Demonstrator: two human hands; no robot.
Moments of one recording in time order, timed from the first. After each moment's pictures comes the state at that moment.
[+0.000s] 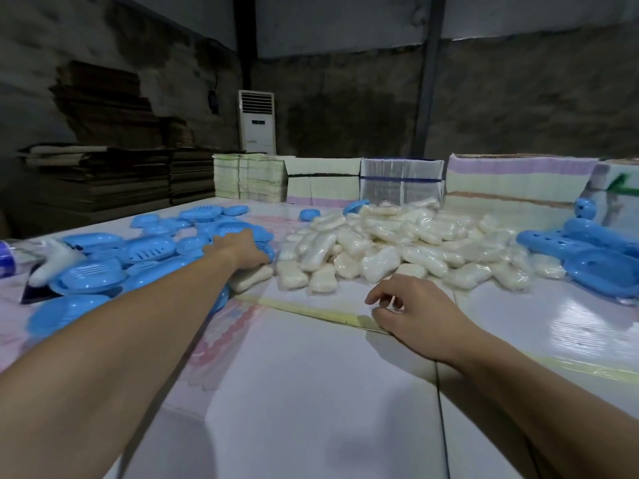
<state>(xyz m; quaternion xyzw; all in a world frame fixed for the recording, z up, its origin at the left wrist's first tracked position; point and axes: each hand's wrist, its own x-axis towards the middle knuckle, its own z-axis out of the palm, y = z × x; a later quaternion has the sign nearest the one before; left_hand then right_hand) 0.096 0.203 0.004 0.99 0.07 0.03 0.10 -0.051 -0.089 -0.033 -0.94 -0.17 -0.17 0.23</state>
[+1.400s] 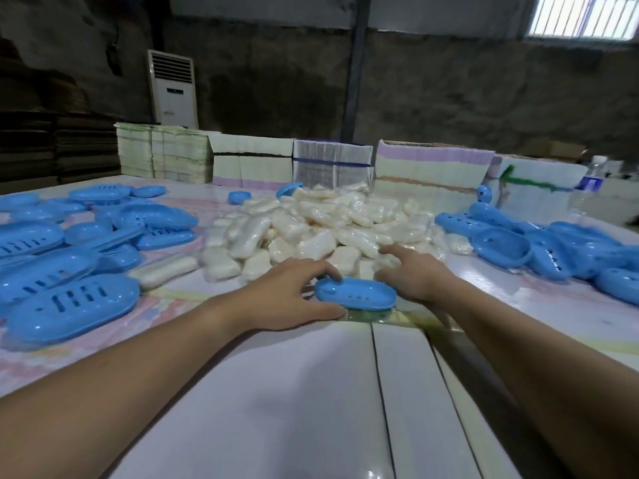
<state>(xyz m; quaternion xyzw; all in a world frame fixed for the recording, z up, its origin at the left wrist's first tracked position) 0.002 0.073 -0.037 0.86 -0.41 0.02 0.30 -0.021 -0.177 -0.021 -0.97 0.13 -0.08 0.17</state>
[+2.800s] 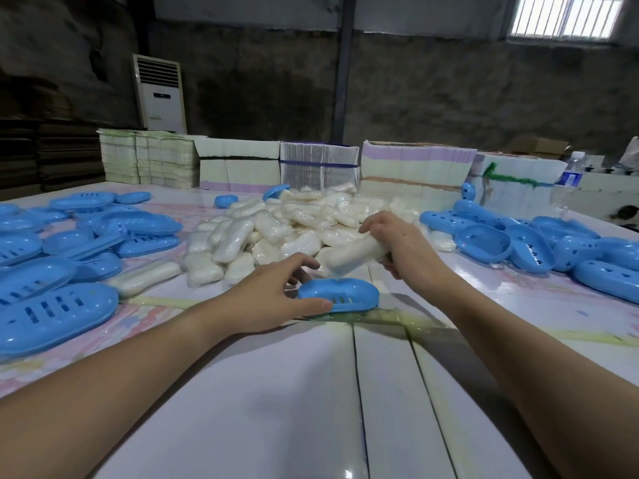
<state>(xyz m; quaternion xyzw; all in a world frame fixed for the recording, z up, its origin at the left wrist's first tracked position) -0.004 0.069 -0.038 0.85 -0.37 0.00 0.38 -0.056 -0.160 0.003 -0.84 -0.09 -0.22 0.49</state>
